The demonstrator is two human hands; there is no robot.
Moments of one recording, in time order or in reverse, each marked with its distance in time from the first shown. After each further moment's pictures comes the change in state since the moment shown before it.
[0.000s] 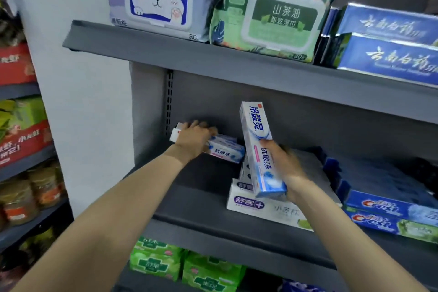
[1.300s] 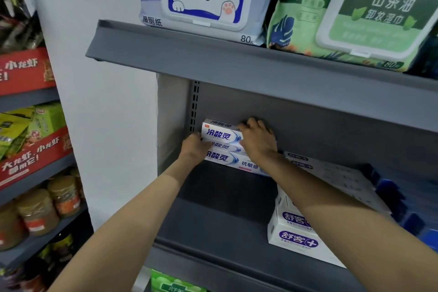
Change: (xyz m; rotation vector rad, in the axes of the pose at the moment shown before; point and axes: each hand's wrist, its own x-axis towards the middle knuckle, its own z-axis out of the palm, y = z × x) left_hand 0.010 -0.063 0.028 -0.872 0.066 -0.548; right_hand 0.153 0.009 0.119 -1.445 0.084 -0.673
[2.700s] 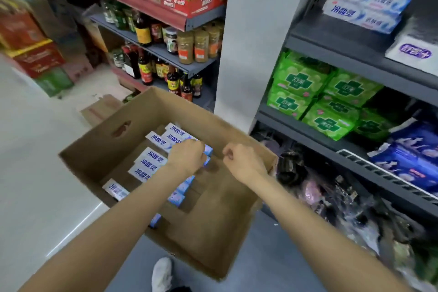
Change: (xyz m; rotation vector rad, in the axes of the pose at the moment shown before) left_hand -0.495 -0.293 -0.152 0.824 -0.238 -0.182; right_hand -0.473 -0.335 -0.040 0.621 -0.676 -0.099
